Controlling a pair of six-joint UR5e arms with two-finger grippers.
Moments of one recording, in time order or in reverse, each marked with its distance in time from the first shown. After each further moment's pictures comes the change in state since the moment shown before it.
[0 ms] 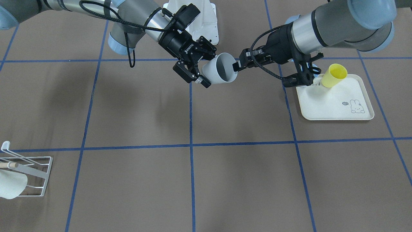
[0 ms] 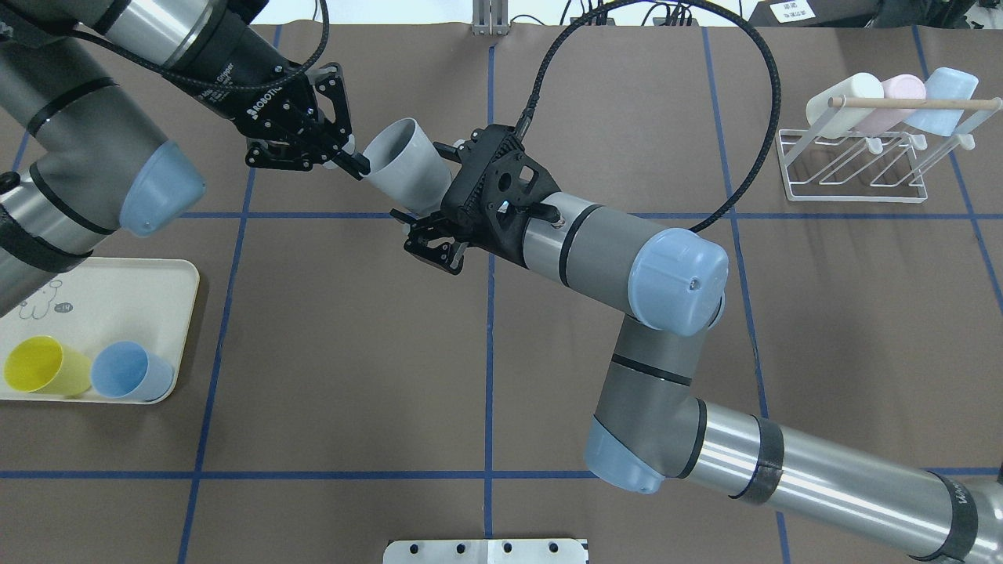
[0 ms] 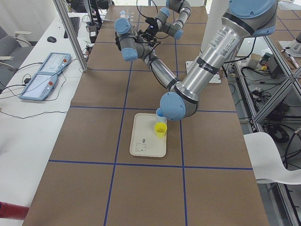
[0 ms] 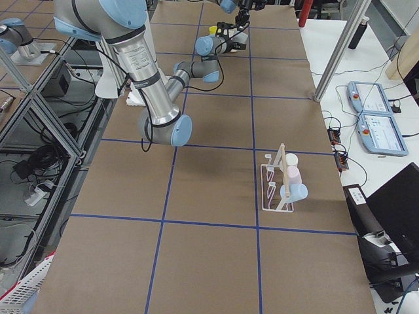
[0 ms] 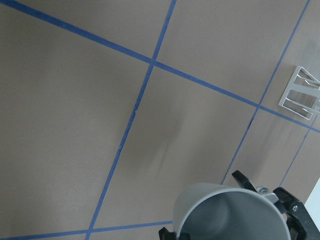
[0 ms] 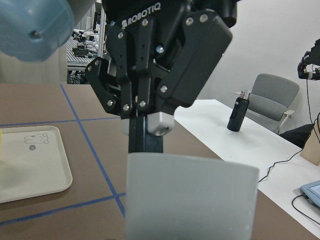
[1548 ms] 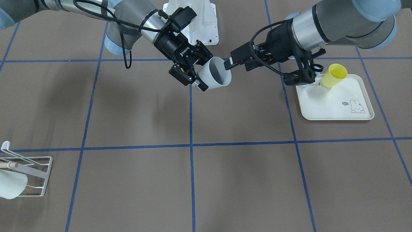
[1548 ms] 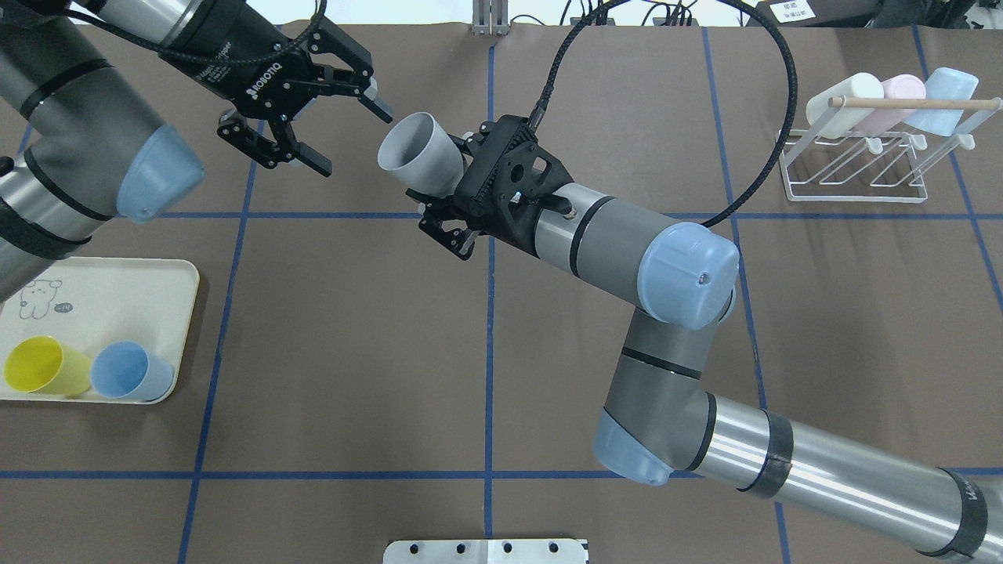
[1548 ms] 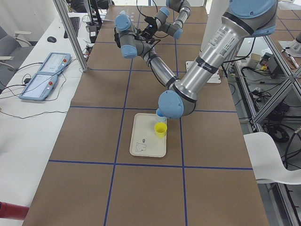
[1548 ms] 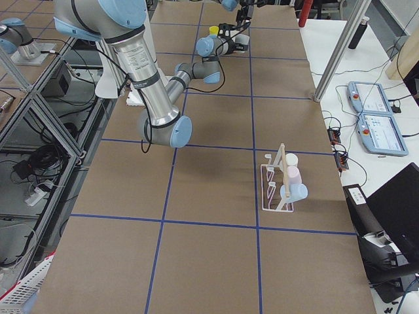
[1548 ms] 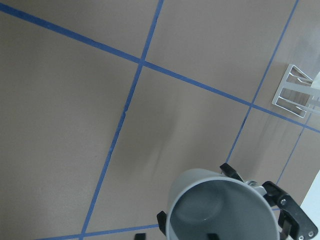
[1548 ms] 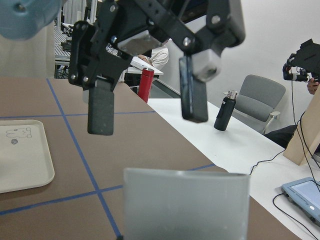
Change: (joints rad) left arm -0.032 -0.019 -0.002 -0.005 0.024 0.013; right arm 0.027 -0.020 0.007 -0.016 -0.026 -0.024
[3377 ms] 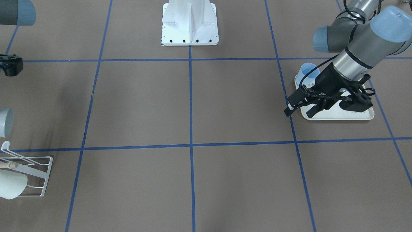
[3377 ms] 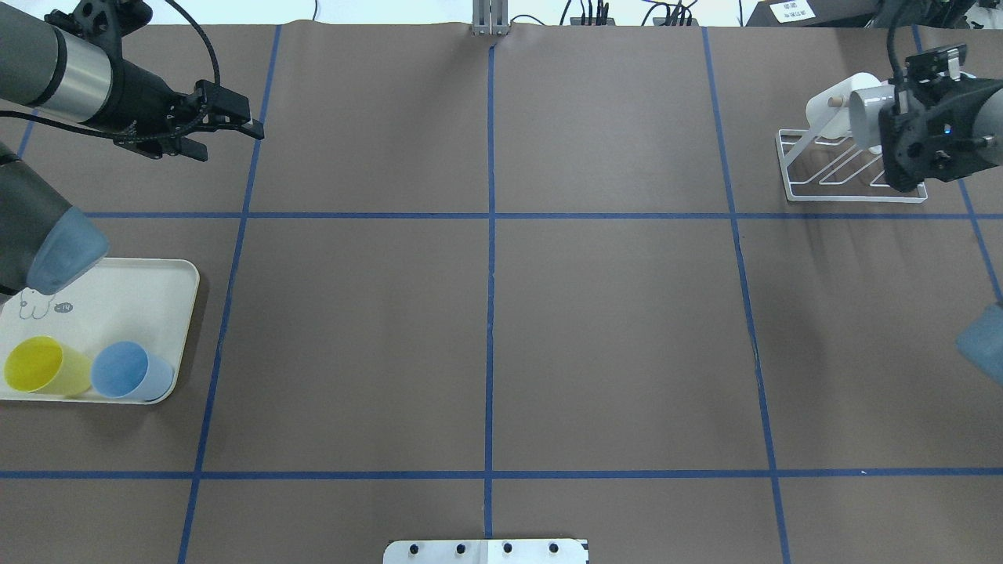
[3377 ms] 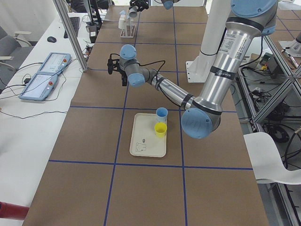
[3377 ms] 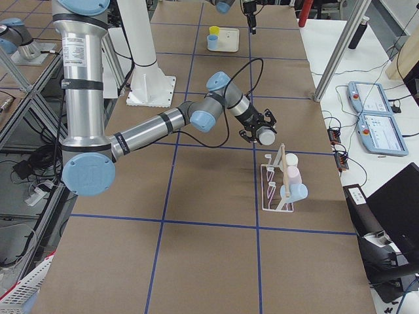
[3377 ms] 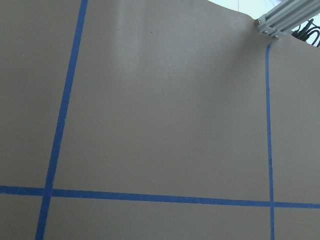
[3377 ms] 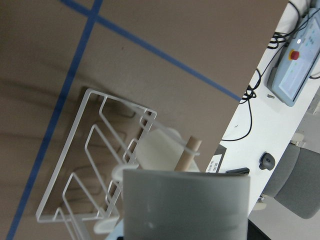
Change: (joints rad) left arm -0.002 0.290 -0.031 -0.007 0.434 0.476; right arm 0.554 -0.649 0.326 -0.568 0.159 -1.314
